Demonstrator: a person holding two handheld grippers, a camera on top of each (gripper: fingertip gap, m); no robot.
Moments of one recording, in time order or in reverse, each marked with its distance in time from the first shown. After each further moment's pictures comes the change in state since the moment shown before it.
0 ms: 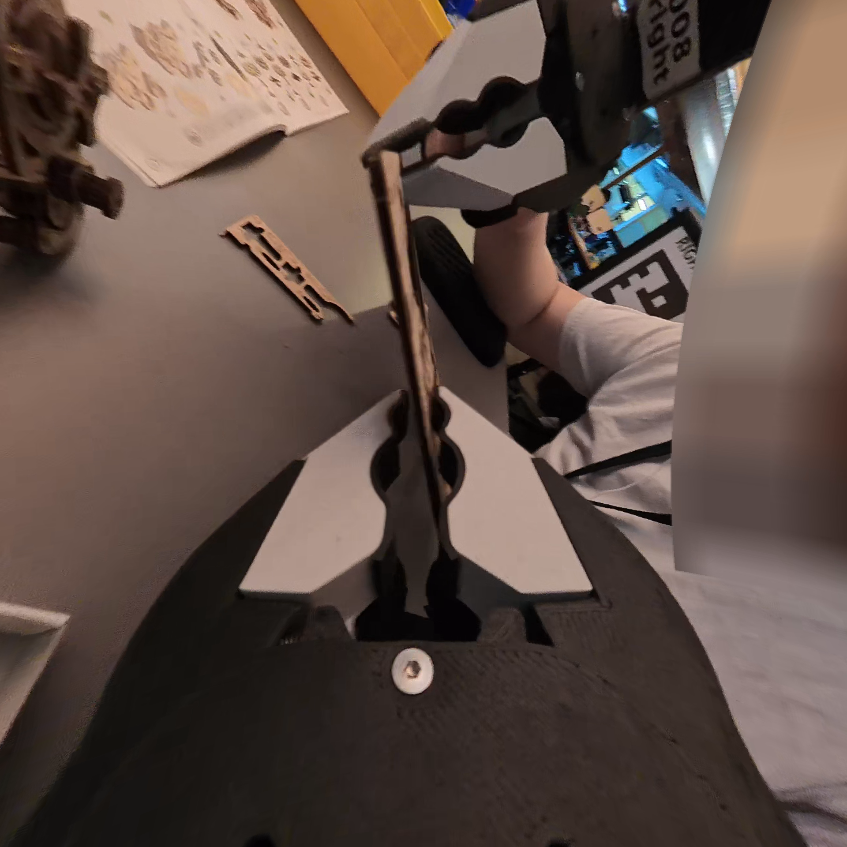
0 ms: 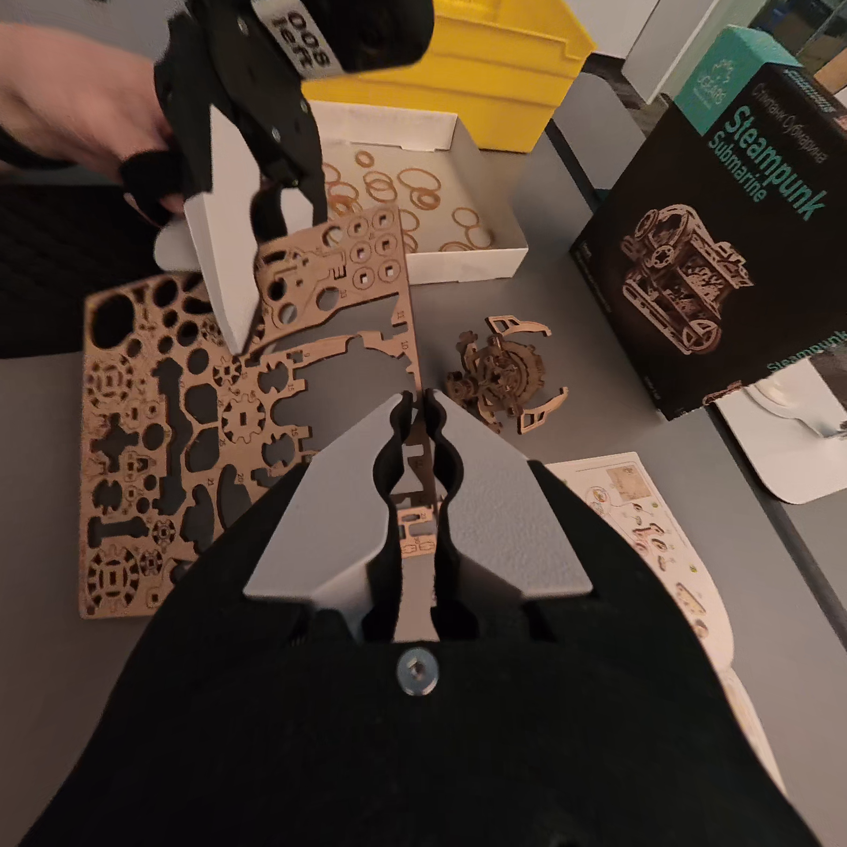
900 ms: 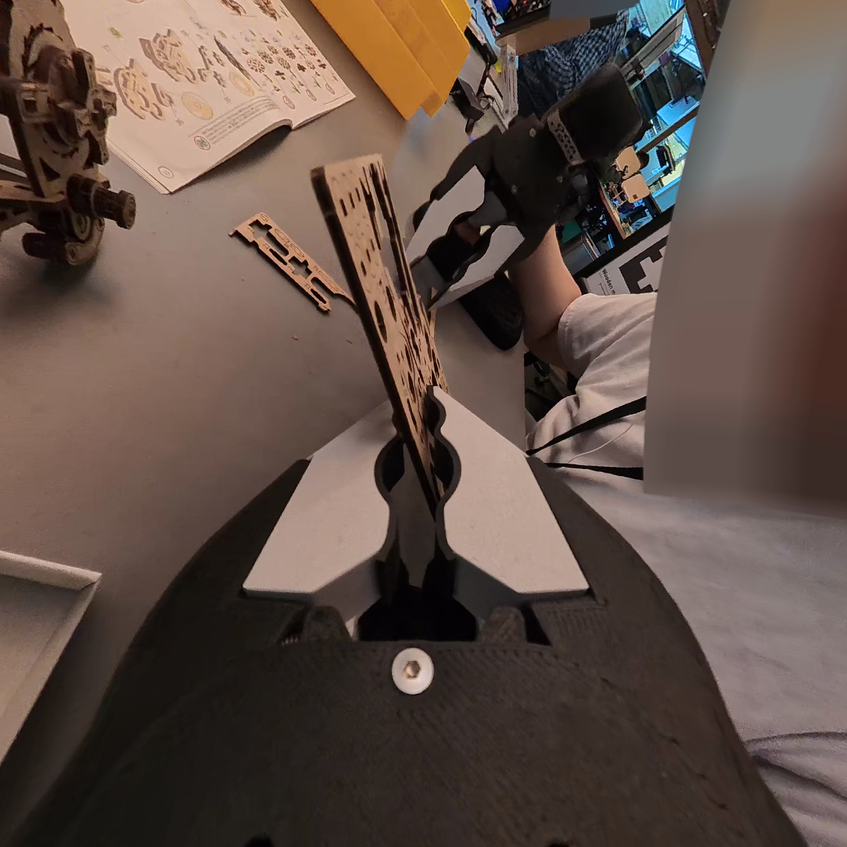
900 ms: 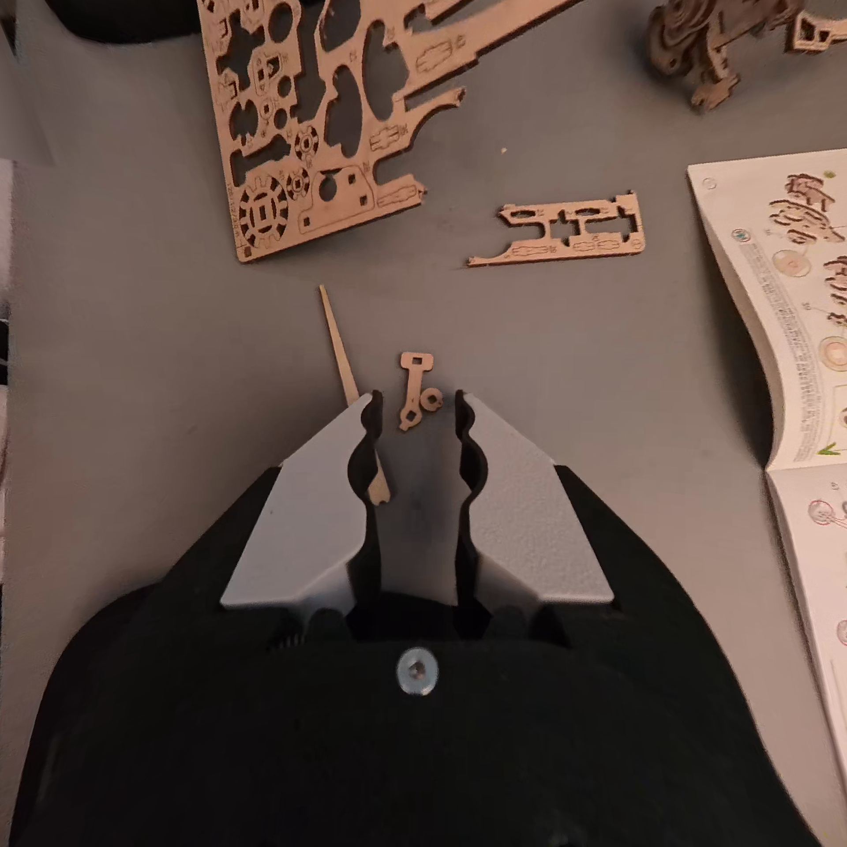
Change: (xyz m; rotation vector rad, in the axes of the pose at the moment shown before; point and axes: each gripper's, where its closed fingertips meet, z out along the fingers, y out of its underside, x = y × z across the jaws) left arm 0.002 0.002 -0.010 -0.041 -0.057 0.061; right arm -0.075 0.137 -0.074 -0.249 -0.236 0.125
